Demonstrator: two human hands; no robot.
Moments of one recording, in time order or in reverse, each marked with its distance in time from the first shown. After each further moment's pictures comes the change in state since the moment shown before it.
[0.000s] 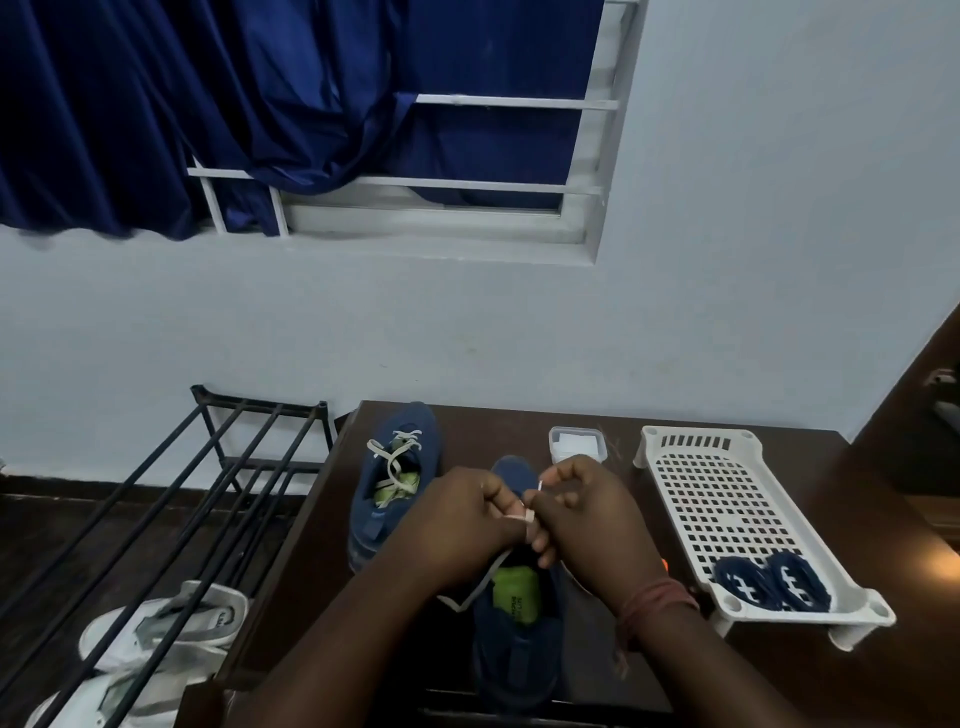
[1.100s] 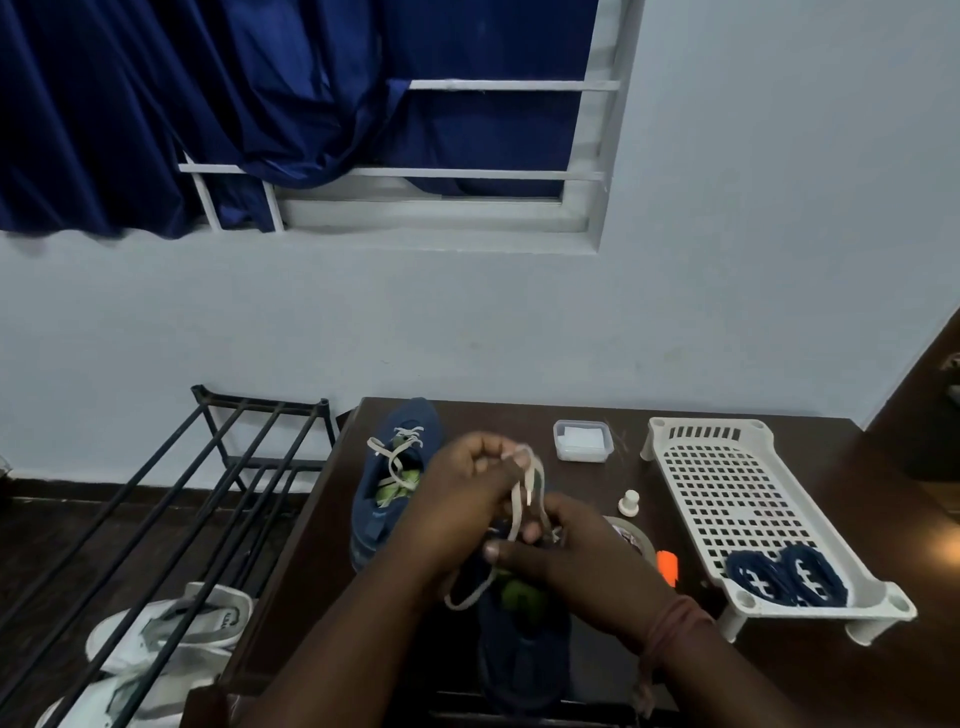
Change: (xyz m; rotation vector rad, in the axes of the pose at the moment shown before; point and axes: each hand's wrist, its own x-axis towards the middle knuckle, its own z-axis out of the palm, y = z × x) left_hand 0.004 0.013 0.004 -0.750 0.077 -0.096; right_hand -0.015 0.009 0.005 -0.032 -0.336 -0.040
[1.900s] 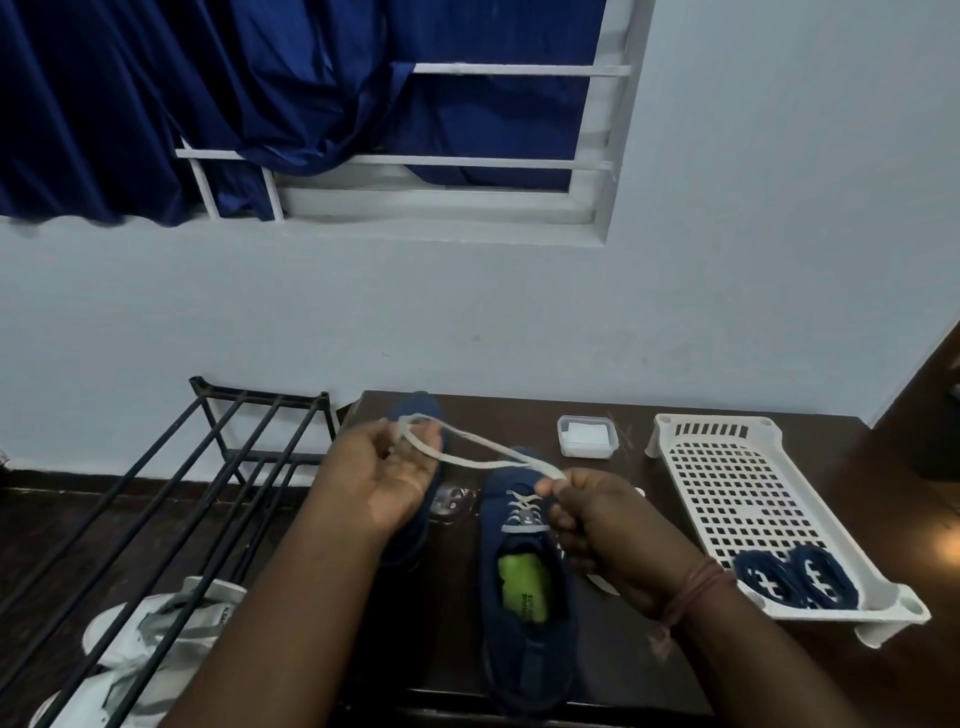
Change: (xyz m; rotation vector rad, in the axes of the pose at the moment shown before) left_hand 0.035 0.016 -0.059 -1.012 0.337 -0.323; right_hand 0.024 0.001 -0.019 0.430 0.005 0.254
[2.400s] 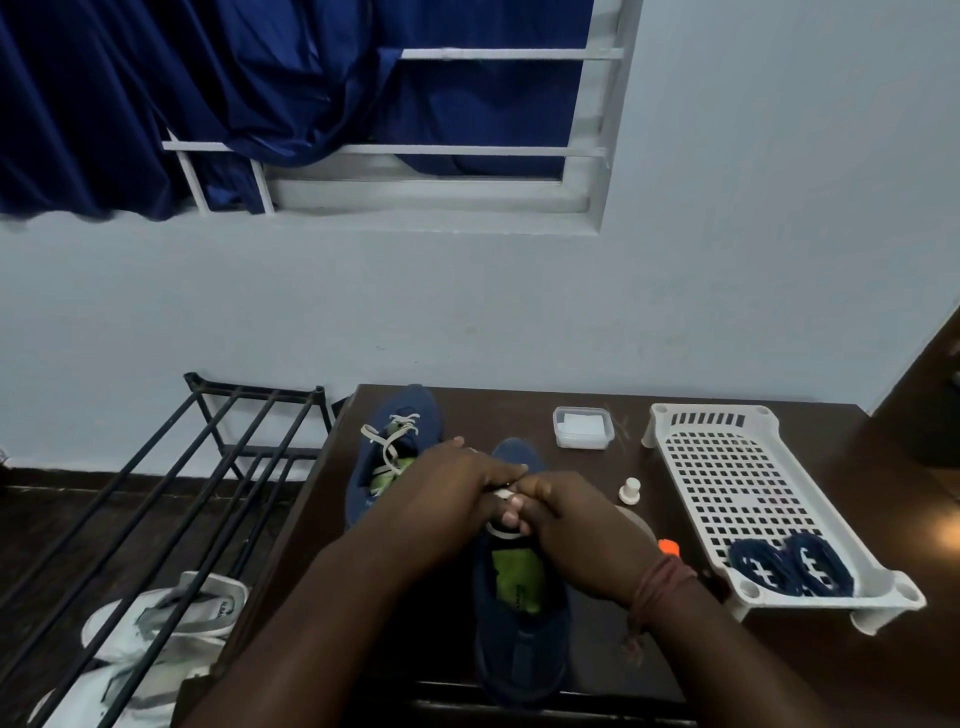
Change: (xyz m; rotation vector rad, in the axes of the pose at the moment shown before) left_hand -0.006 -0.041 -0.007 2.197 -0.647 0.820; right_hand 0.001 0.006 0.009 -0.804 -0.012 -0.388
